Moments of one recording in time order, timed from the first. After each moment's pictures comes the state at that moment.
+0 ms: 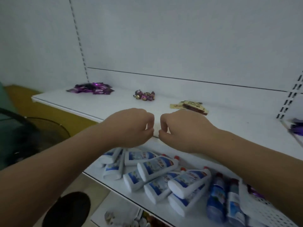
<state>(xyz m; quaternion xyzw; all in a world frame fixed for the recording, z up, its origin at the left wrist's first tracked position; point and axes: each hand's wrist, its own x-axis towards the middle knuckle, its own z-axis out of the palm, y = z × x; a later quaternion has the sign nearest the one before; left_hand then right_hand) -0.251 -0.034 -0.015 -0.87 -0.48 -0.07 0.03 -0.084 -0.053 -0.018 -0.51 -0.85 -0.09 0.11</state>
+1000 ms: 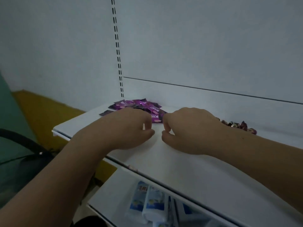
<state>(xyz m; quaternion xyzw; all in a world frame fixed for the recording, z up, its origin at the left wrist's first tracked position) -0.476 0.189 -0.002 -0.84 -0.54 -0.07 -0.02 -0.306 0.184 -0.009 -0.49 -0.86 -0.15 0.09</state>
